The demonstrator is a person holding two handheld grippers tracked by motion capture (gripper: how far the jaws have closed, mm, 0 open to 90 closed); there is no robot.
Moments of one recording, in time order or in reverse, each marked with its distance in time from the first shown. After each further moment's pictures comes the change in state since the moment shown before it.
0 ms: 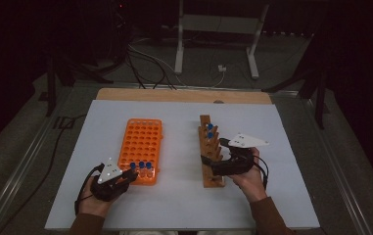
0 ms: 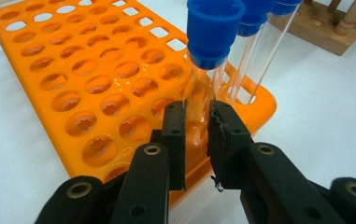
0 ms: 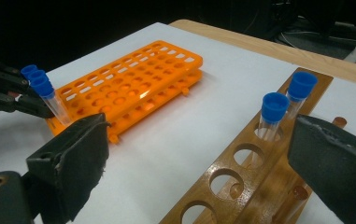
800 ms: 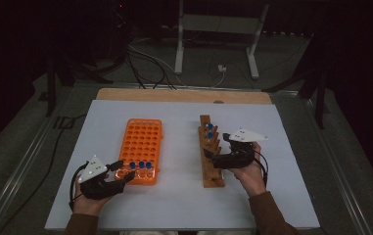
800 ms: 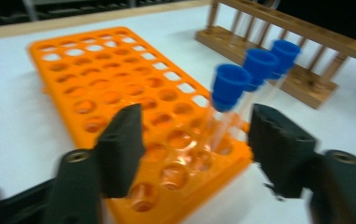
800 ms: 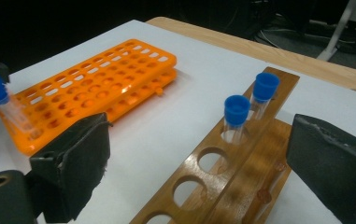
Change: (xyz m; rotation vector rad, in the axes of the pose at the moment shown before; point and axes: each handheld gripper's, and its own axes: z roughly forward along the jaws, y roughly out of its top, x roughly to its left) left arm 0.015 -0.001 -0.022 -0.173 -0.005 -0.111; right arm -0.016 0.004 0.009 0.012 -0.077 0.010
